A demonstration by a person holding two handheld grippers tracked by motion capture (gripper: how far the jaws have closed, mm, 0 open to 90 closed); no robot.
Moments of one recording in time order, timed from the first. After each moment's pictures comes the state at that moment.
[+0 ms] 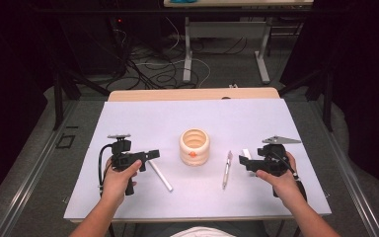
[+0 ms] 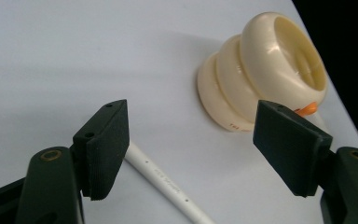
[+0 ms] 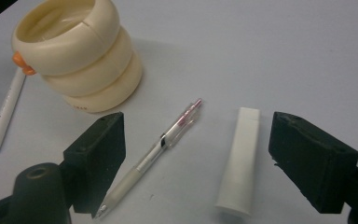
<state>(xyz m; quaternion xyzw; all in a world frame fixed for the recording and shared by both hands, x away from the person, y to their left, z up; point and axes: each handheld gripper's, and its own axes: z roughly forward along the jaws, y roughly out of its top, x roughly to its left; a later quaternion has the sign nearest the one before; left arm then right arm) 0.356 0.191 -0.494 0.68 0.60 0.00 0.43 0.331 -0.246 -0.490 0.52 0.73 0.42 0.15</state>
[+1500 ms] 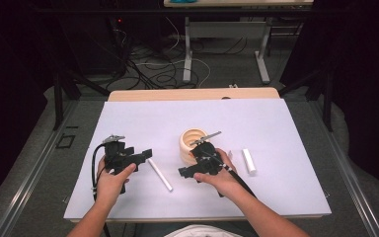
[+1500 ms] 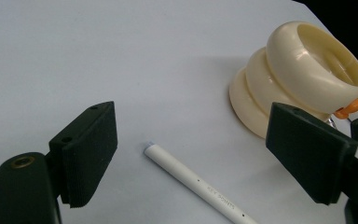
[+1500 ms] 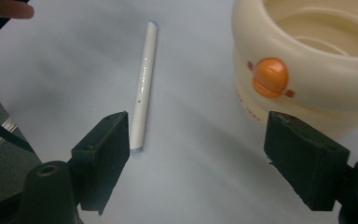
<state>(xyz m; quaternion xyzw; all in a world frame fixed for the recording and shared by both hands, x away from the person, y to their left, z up) 0.355 0.209 -0.500 0.70 0.55 0.08 0.44 0.345 -0.074 -0.485 0.44 0.83 0.35 0.02</state>
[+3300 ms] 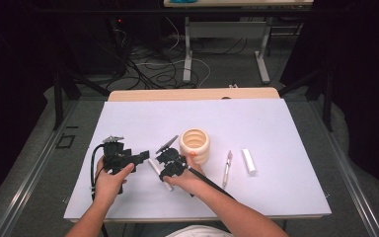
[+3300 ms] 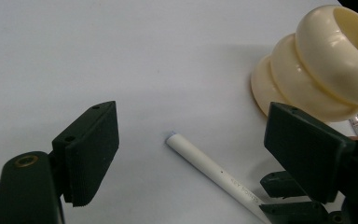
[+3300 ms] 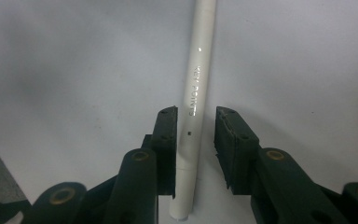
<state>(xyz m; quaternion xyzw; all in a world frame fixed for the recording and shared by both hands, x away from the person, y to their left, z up) 0.360 0.217 -0.509 0.70 0.57 0.08 0.42 0.366 0.018 -0.527 0.42 0.88 0.24 -0.02</state>
